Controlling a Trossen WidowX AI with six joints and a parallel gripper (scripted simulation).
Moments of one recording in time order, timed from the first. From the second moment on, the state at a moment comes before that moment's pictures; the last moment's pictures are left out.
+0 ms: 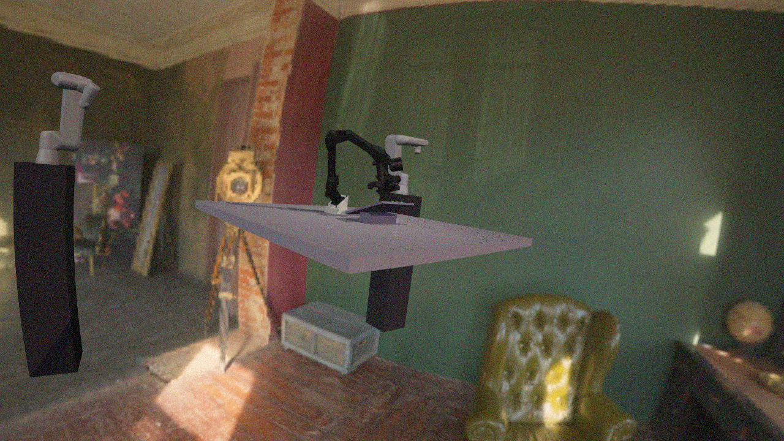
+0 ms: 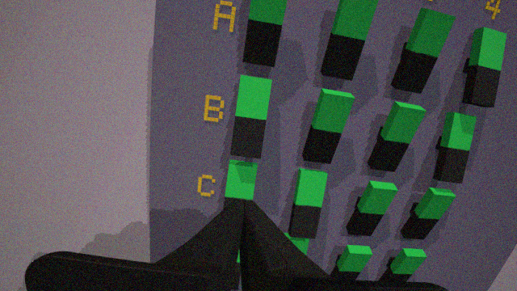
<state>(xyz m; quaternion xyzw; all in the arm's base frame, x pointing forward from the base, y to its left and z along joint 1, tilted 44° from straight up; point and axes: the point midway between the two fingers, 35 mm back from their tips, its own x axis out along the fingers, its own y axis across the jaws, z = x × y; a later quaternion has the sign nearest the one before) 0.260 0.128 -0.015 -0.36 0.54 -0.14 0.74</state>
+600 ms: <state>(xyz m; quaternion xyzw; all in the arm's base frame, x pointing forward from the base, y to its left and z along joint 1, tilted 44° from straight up) 0.236 0.133 0.038 -0.35 0.53 -0.13 0.76</state>
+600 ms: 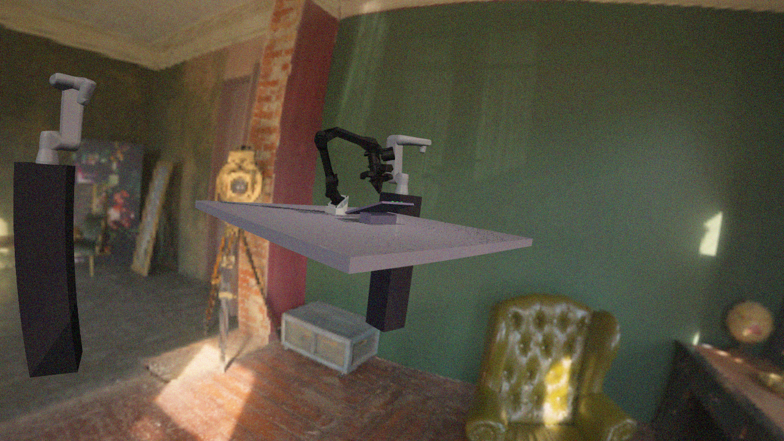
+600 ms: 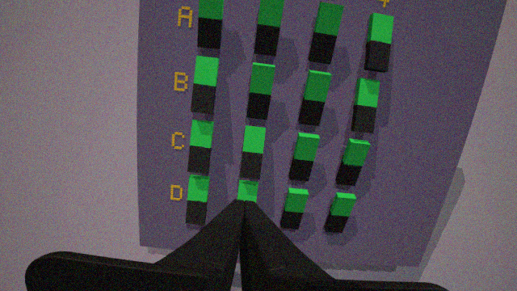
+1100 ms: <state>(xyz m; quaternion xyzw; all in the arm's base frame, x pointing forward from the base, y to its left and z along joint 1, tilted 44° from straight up) 0.247 0.109 0.016 -0.36 0.52 -0.13 0.76</state>
